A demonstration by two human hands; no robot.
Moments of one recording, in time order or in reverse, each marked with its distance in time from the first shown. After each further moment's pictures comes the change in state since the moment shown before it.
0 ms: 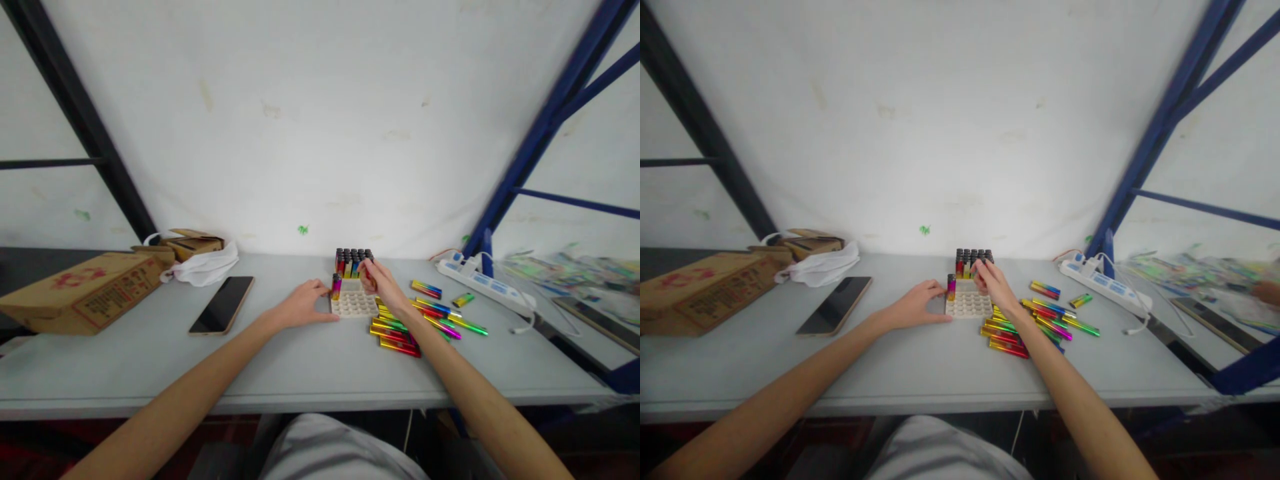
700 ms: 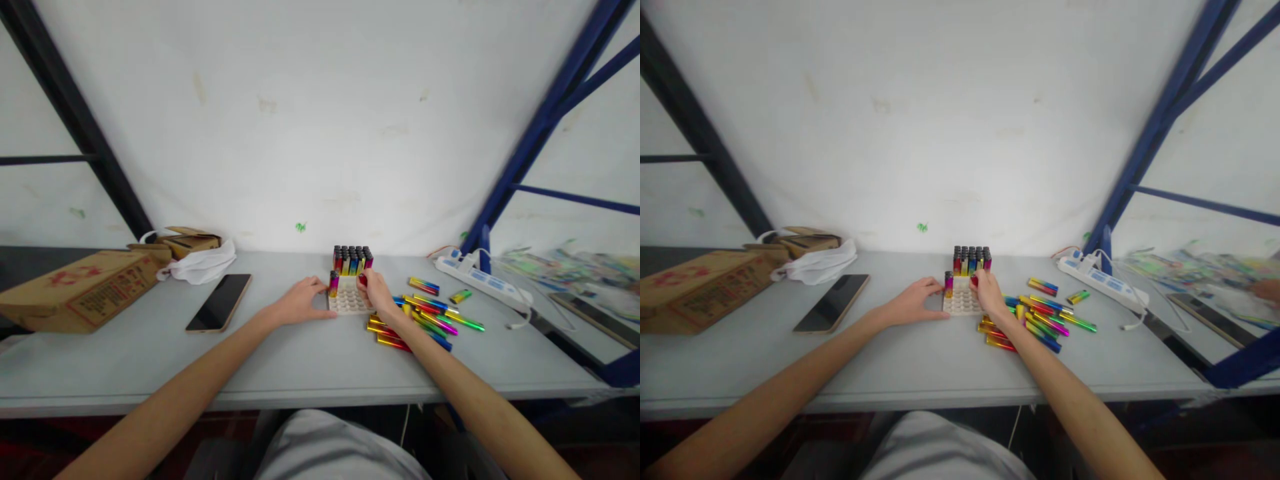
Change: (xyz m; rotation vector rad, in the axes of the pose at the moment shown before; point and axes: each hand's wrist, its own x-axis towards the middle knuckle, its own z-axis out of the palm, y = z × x) left_hand 0.001 -0.005 0.003 -0.007 0.012 0.023; right_hand -0.006 0.008 0.021 -0.124 0.258 0.291
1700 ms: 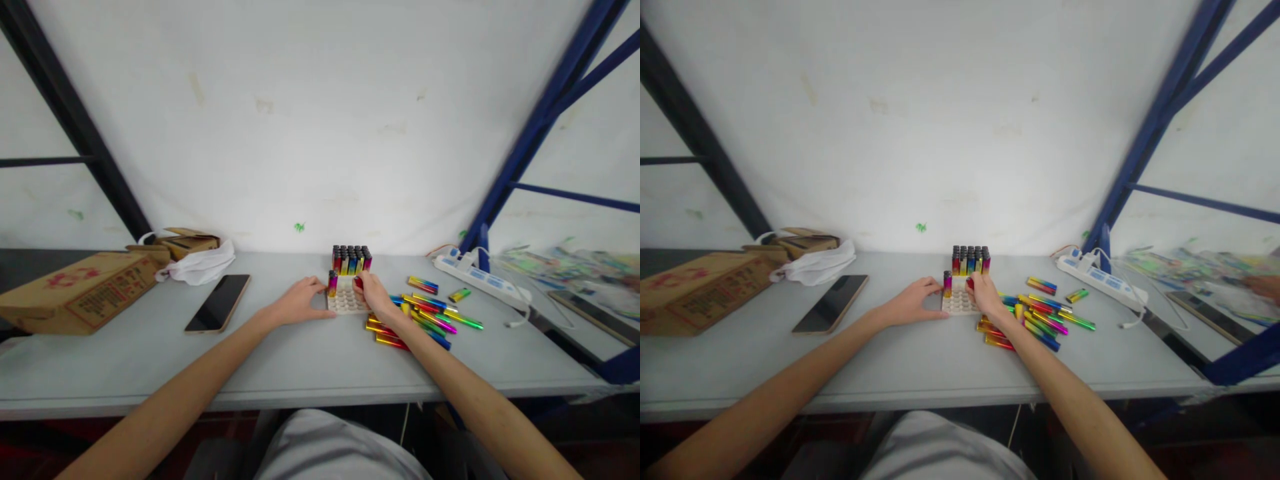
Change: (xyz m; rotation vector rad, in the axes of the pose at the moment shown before) left_hand 0.000 0.000 -0.001 0.011 -0.005 0.002; right_hand -0.001 0.007 -0.001 -0.052 -0.100 -0.036
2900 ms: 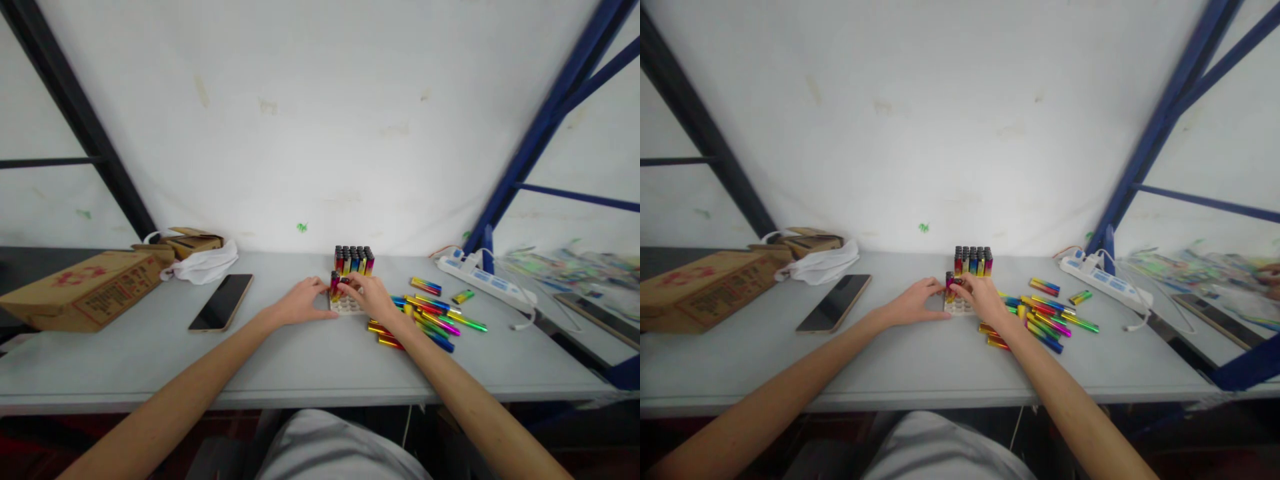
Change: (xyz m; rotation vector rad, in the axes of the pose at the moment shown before) left_hand 0.000 0.004 -0.002 -0.015 -0.002 -0.018; right_hand 0.004 0.007 -0.007 -0.582 -0.046 -0.620
